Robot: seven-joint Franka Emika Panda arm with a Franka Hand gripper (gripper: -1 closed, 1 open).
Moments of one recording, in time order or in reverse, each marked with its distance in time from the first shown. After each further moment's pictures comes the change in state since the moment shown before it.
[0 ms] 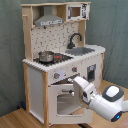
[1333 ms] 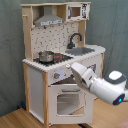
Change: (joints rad) arm -0.004 0.072 -0.119 0.058 0.011 0.000 -0.414
